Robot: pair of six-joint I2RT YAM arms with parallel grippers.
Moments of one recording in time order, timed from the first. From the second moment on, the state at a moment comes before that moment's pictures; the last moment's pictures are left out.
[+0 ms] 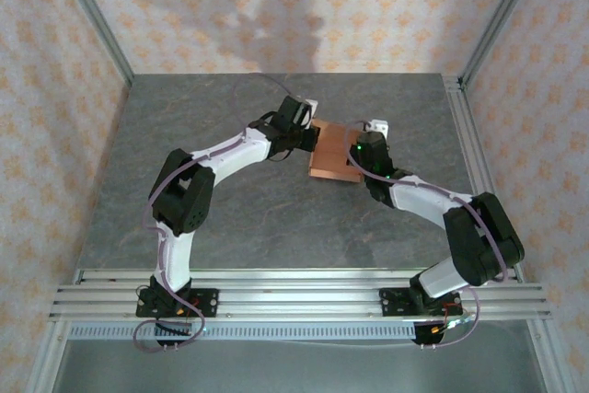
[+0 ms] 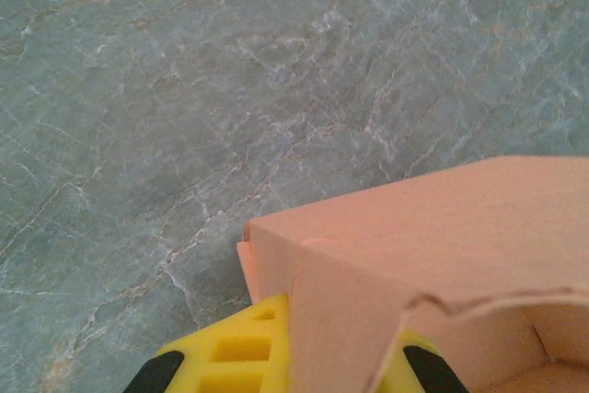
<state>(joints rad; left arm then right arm) -0.57 2.01 1.54 -0.29 0.05 -0.32 0.46 1.48 0.73 0.21 0.37 0.36</state>
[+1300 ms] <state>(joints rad) -0.73 1.89 1.22 -0.04 -0.20 -0.41 0.49 1.29 0.44 0.62 0.24 0.27</state>
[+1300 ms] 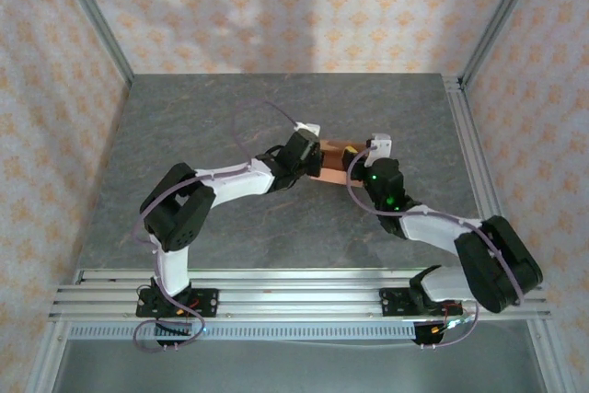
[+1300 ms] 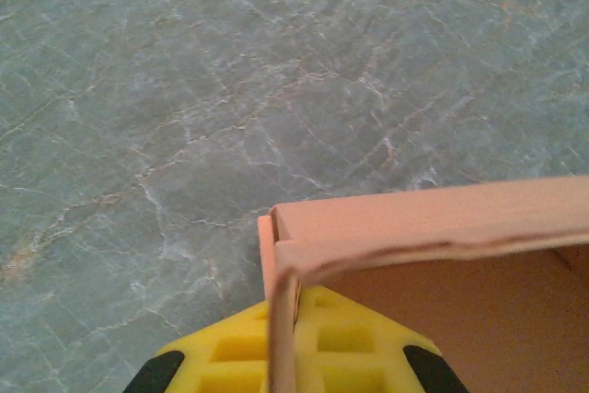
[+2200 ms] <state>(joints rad) -0.82 1.81 1.03 0.16 -0.32 -0.33 0.31 1.13 0.78 -0.14 0.21 0.66</state>
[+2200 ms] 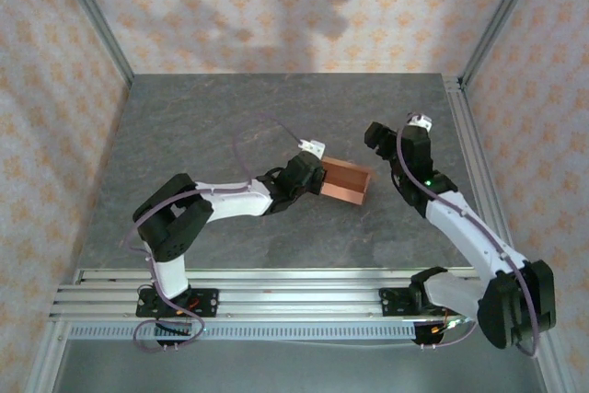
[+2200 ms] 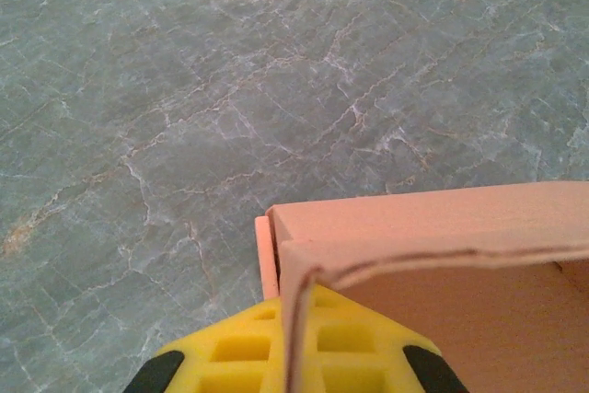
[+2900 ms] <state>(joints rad) -0.86 1.74 0.92 0.18 -0.34 -0.29 0.31 1.26 0.68 -0.24 -0.02 0.94</state>
